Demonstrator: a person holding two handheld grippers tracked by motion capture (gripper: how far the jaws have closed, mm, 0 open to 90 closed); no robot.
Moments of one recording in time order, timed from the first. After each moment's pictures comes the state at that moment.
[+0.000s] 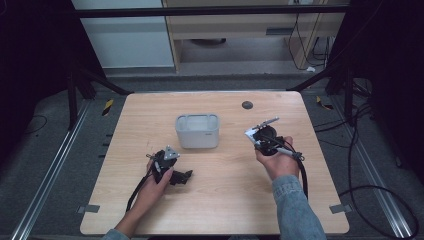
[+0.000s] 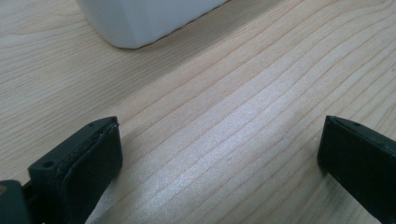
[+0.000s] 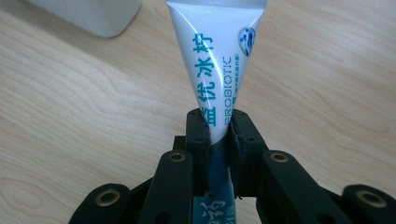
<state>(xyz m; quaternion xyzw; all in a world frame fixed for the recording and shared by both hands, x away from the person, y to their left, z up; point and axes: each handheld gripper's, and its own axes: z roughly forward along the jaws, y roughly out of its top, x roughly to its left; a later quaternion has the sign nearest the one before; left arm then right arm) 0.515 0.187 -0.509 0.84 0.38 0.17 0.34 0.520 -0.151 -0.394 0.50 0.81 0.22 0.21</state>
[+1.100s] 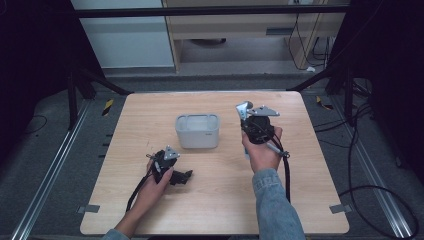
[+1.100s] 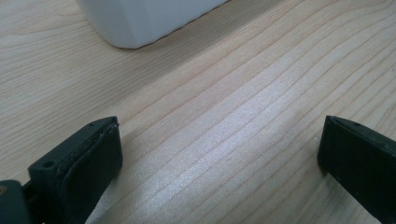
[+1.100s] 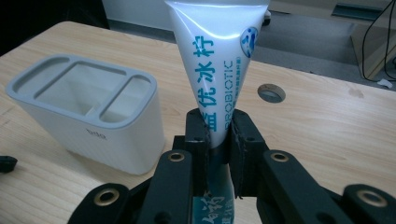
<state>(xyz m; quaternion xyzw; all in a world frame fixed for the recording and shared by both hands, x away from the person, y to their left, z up) 0.515 0.186 -0.509 0.84 0.38 0.17 0.35 0.531 -0.119 -0.366 0.50 0.71 0.40 0.30</state>
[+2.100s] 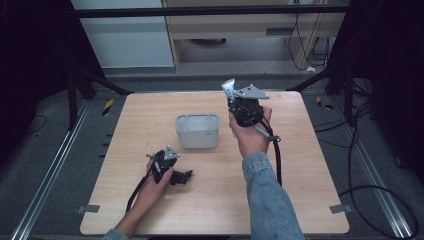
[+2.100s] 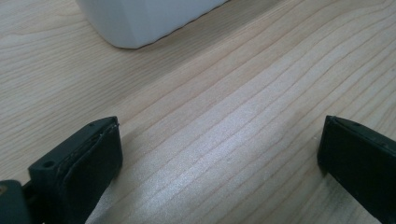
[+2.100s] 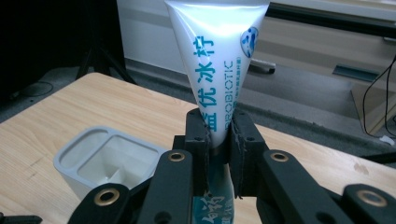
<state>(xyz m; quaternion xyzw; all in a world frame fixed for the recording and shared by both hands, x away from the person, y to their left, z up) 0.515 0.187 -0.509 0.84 0.38 0.17 0.35 0.544 -0.086 -0.312 0.45 0.69 0.45 0.34</state>
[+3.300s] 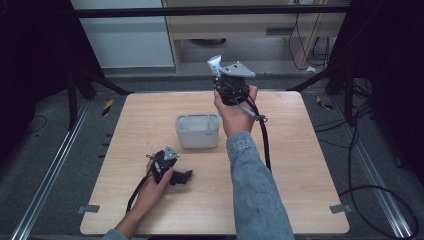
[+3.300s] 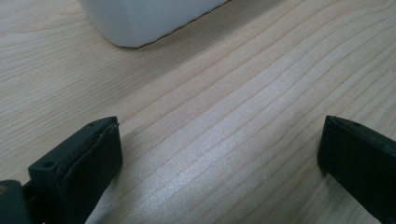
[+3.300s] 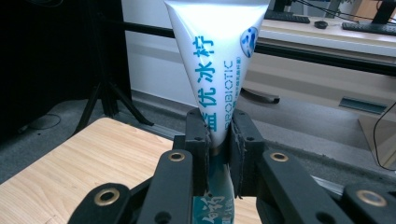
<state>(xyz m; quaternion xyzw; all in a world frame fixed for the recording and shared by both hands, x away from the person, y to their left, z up) 0.515 0.186 -0.509 0.84 0.39 0.17 0.34 0.575 -0.051 -0.273 0.43 0.67 0.50 0.35</state>
